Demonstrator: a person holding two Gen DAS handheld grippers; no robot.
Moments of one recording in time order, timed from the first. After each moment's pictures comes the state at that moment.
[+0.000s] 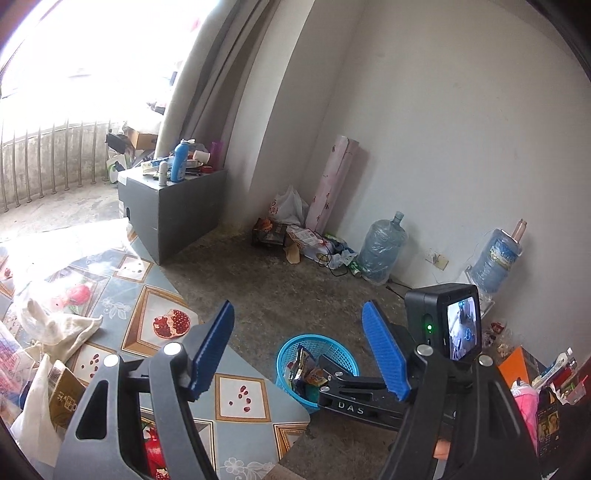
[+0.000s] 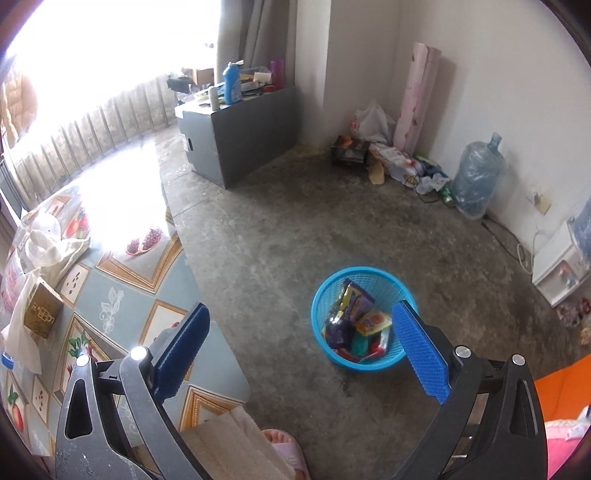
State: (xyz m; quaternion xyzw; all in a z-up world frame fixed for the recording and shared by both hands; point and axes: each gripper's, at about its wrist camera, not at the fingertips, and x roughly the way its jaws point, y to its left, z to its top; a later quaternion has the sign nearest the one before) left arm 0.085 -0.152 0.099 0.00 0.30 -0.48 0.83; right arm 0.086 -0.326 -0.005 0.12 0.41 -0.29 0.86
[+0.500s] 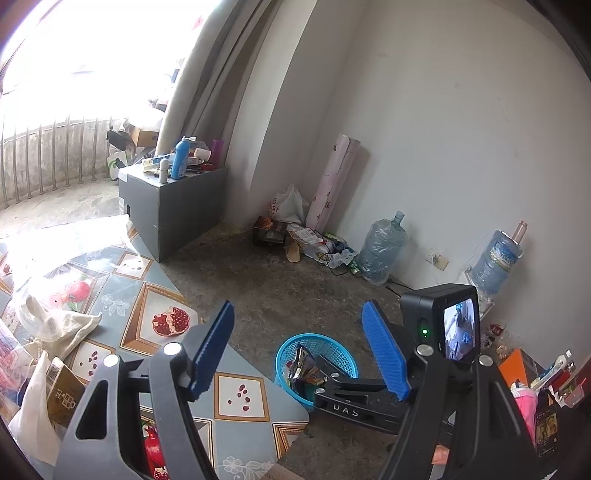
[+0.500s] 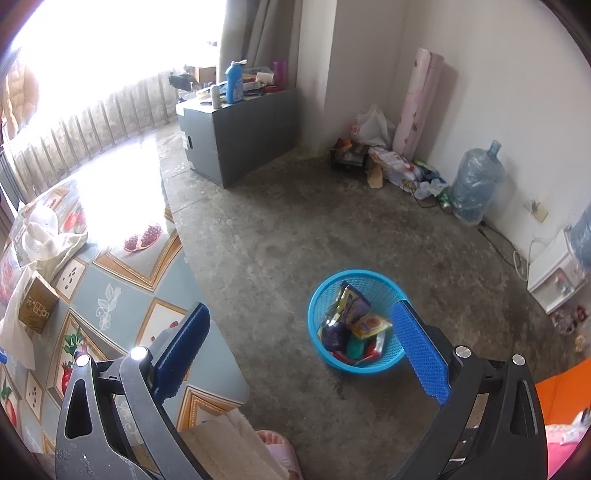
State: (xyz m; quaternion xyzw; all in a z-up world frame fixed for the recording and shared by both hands) left arm 0.088 -0.150 0.097 -0.01 0.30 -0.48 0.83; right arm 0.089 -0.323 -0.005 0.10 0.41 -0.30 0.86
